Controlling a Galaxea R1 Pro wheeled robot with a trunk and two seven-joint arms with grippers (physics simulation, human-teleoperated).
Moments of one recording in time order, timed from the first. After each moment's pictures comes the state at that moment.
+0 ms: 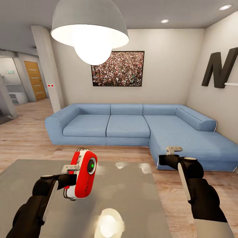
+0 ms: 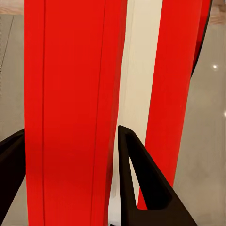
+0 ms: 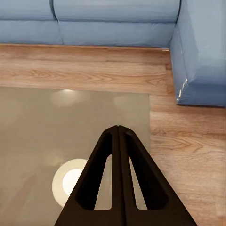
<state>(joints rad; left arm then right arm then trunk) -0.37 0.05 0.10 -1.46 -0.08 0.99 -0.23 -0.52 -0.02 -0.09 -1.53 0.12 0.98 0.25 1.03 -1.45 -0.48</state>
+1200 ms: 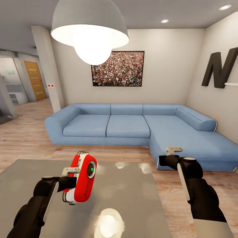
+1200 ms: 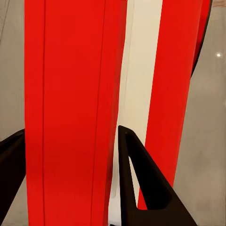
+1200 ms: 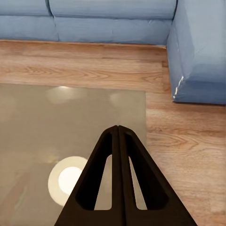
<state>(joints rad) -0.37 0.05 0.10 -1.42 -0.09 1.00 -0.22 -0.52 -0.02 -0.09 -1.52 0.15 0.99 0.24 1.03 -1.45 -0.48</state>
